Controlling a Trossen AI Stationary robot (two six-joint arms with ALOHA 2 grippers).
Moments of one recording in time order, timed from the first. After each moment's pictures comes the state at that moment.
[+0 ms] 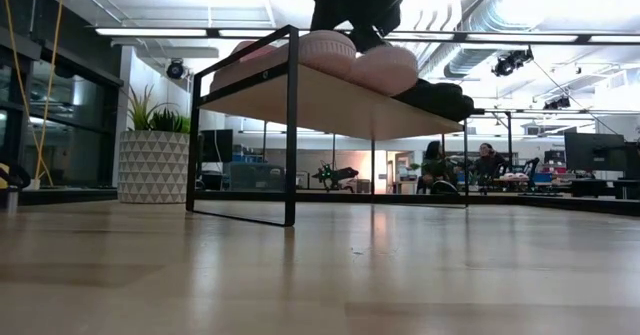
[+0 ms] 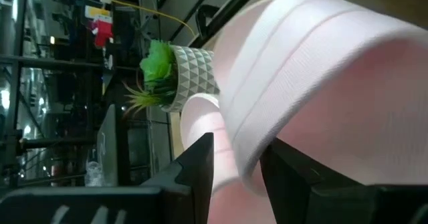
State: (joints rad) left arm -0.56 1.55 2.08 -1.57 -0.57 -0.05; right arm 0.05 1.71 1.36 -0.28 0.61 1.76
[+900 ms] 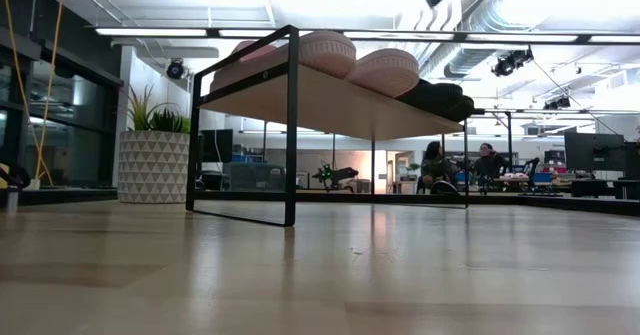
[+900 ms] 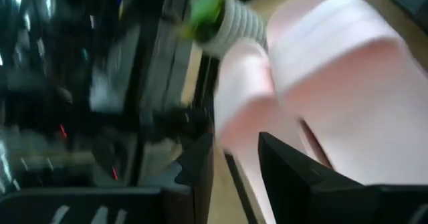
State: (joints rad) left arm -0.56 1.55 2.08 -1.57 -0.59 -0.02; right arm 0.14 1.49 1.36 -0.42 0.54 1.46
